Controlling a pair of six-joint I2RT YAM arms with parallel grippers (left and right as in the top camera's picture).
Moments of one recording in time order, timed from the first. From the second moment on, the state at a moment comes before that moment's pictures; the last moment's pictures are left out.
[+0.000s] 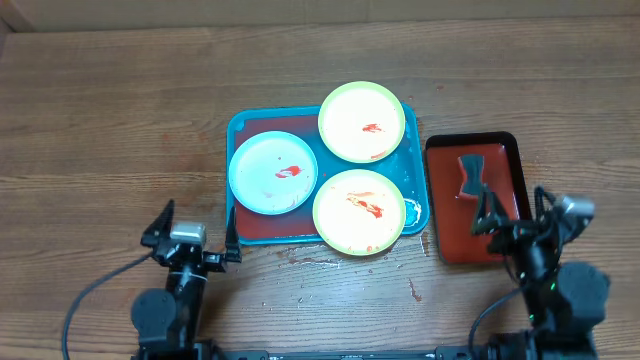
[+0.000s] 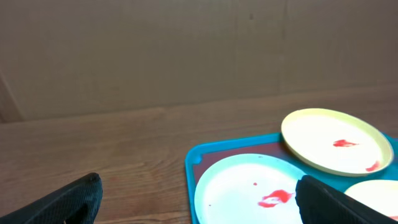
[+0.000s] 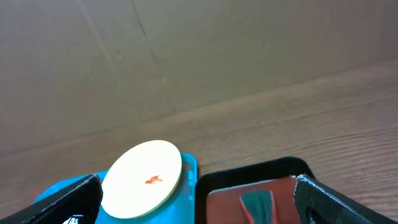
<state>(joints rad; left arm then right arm) 0.09 0.14 0.14 -0.06 0.19 0.06 -0.03 0.33 0.39 -0.19 -0.10 0.29</state>
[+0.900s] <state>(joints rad) 0.00 1.55 1.26 -0.64 0.29 0.08 -0.04 1.16 0.96 -0.65 -0.08 0.30</state>
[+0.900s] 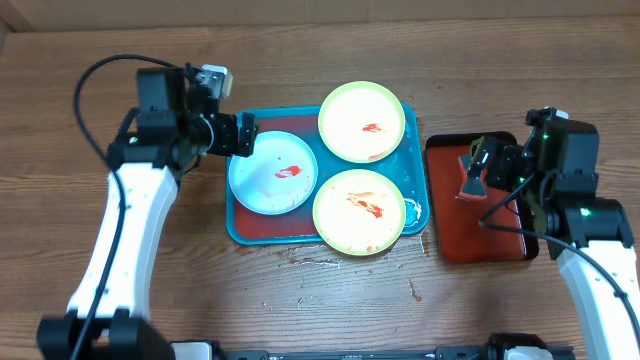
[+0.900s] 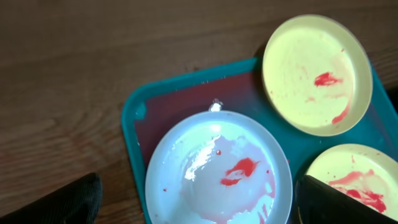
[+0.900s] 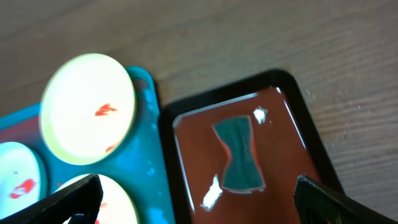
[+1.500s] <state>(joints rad) -0.02 1.74 1.26 -0.76 0.14 -0.25 -0.14 1.36 0.96 -0.69 -0.13 0.29</state>
